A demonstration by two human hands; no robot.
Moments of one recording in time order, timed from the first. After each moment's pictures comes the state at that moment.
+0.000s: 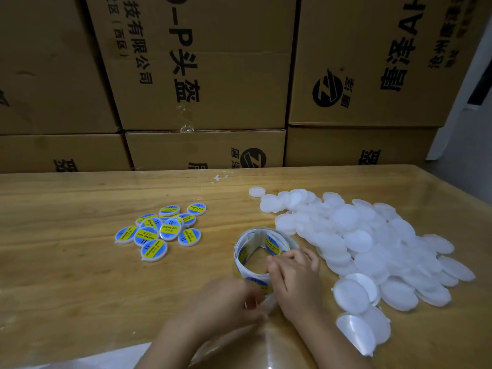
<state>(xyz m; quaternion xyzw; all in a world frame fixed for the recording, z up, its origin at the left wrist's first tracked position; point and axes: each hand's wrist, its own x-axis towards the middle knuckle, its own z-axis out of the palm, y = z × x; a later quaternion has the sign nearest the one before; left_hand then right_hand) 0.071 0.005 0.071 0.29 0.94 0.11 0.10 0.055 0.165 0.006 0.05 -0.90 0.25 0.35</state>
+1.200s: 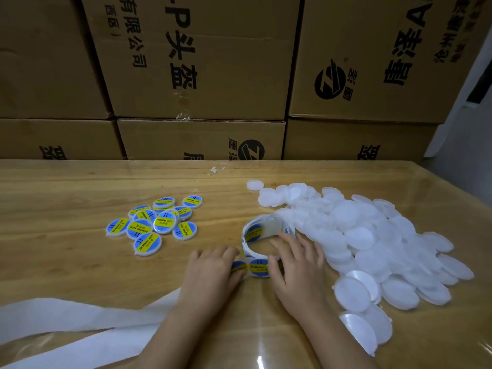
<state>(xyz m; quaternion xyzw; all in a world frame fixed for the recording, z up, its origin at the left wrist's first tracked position) 0.035 -0.007 0.031 0.20 0.96 0.09 -0.17 0.049 0.171 0.005 0.02 -0.94 0.16 0.28</state>
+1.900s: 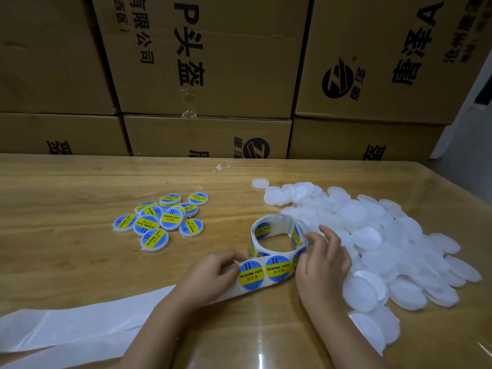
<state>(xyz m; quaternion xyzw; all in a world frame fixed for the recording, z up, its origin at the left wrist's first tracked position) 0.025 -0.033 0.024 0.19 0.89 0.40 0.04 0.050 0.172 0.014 -0.13 -0.90 0.21 0.36</state>
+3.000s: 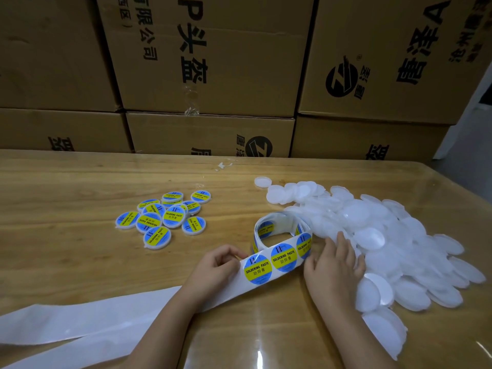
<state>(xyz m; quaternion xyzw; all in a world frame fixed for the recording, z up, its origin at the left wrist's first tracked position) 0.019 -0.027 0.003 0.09 0.76 0.64 0.09 0.042 0.192 0.005 -0.23 -0.95 0.09 0.16</state>
